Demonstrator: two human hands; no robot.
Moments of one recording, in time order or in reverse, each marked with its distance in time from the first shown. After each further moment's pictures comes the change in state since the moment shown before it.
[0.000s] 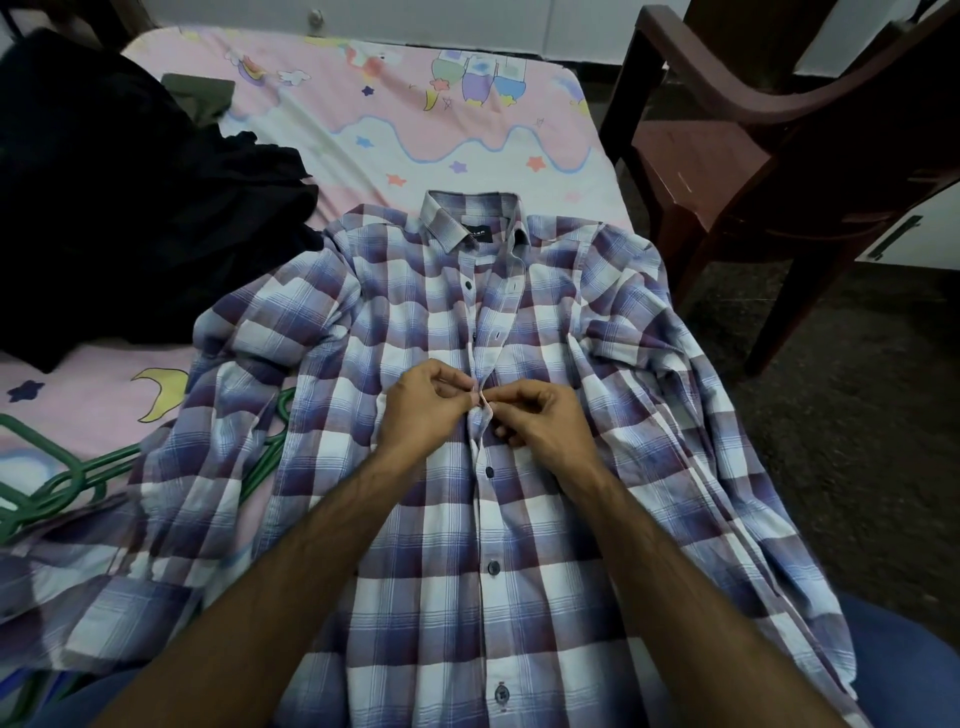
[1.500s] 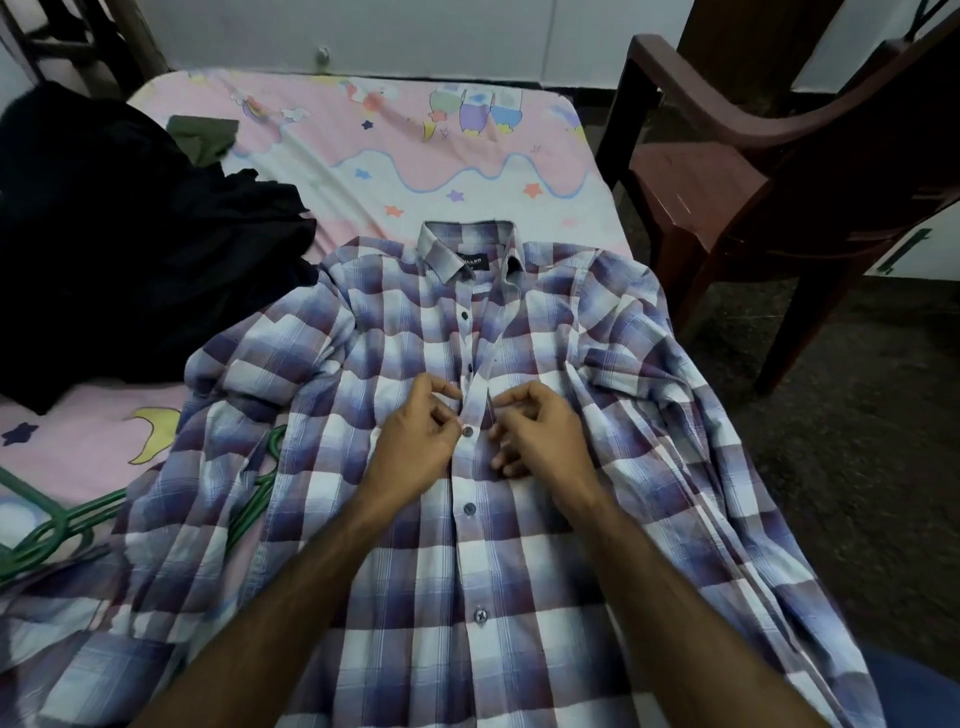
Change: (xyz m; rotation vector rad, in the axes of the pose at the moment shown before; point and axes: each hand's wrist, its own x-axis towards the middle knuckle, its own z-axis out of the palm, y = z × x) left_hand 0.005 -0.005 -0.007 0.182 -0.039 0.279; right_hand 0.014 -0.020 0.006 -0.071 0.145 0.117
